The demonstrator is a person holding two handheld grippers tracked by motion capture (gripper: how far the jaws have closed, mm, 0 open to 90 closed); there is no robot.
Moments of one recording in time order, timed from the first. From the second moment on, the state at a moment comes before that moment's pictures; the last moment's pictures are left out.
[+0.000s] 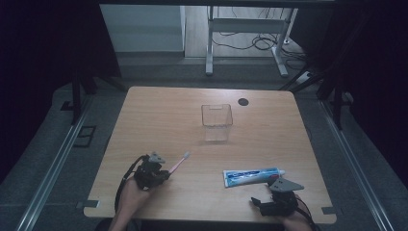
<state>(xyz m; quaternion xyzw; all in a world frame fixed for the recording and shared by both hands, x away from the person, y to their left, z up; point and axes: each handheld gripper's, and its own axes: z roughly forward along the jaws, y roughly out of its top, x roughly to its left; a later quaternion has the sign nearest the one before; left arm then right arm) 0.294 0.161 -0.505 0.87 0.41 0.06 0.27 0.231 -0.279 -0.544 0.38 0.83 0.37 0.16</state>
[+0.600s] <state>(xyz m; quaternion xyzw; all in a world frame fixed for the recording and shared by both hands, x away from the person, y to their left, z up) 0.334 0.135 -0.497 0.90 0.41 0.03 0.16 0.232 -0.280 -0.544 0.38 0.83 0.37 0.16</state>
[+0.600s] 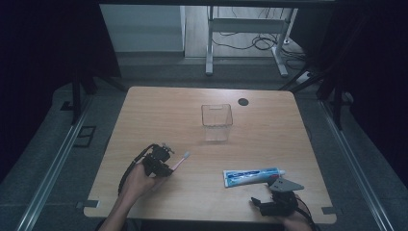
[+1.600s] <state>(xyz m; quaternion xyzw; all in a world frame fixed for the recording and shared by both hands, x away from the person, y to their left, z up) 0.352 0.118 -0.496 0.91 0.40 0.01 0.10 0.231 -0.280 -0.544 0.37 0.84 0.37 0.16</state>
